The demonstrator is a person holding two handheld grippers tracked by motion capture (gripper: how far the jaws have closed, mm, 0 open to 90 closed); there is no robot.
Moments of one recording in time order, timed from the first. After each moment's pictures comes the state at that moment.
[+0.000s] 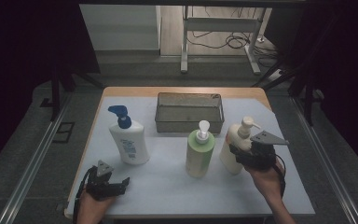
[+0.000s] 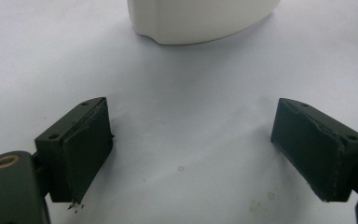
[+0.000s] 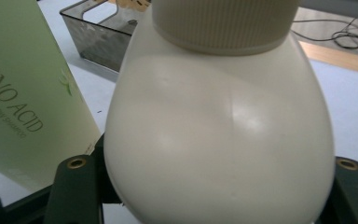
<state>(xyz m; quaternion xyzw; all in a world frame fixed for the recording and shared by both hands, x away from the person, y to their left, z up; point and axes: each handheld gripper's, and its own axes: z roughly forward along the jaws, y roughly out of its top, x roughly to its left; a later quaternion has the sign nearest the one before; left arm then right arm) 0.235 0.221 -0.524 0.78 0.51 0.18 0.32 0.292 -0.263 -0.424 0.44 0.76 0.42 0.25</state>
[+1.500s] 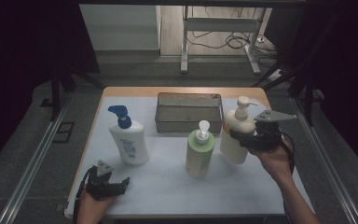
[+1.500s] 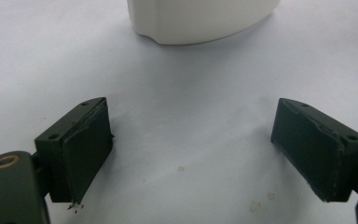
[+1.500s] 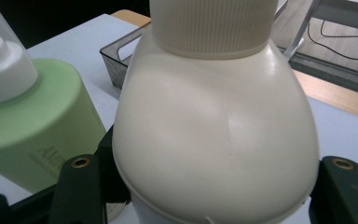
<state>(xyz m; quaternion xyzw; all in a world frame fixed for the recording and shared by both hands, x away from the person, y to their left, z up) 0.235 0.221 -0.524 0.78 0.50 0.18 0.32 0.319 -0.262 -0.362 0.39 0.79 0.44 0.21</state>
